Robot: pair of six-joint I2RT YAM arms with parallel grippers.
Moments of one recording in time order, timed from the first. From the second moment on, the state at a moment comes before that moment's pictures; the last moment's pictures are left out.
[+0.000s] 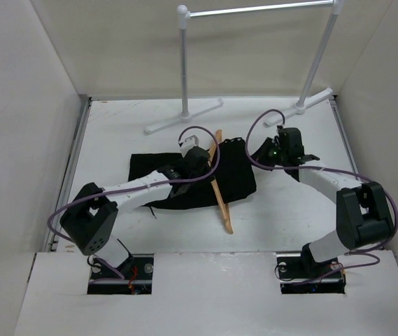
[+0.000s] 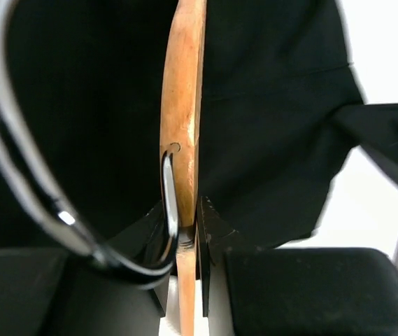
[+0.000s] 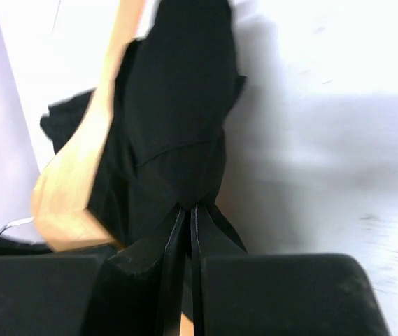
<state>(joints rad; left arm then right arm) -0.82 1.55 0.95 -0.14 -0.21 -1.00 0.25 1.50 0.86 -0.03 -0.35 0.80</state>
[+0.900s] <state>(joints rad) -0.75 1.42 0.96 -0.36 -0.38 -0.72 0.19 1.62 0.88 -0.08 -0.29 0.79</state>
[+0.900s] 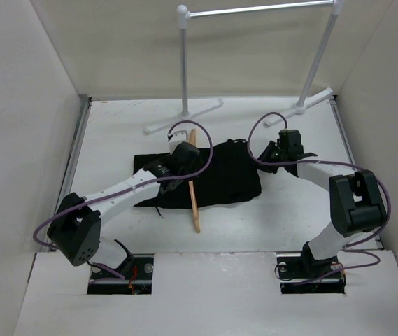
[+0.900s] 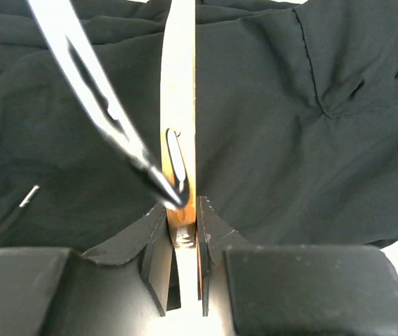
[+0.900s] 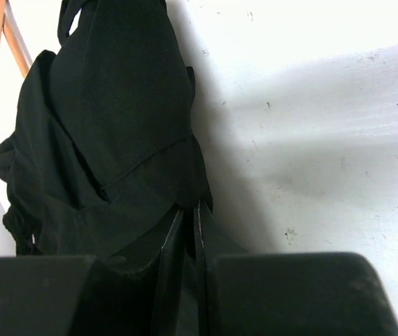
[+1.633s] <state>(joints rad) -0.78 1.41 1.35 -0.56 -0.40 -0.70 0.38 1.05 0.91 -0.22 -0.28 0.71</state>
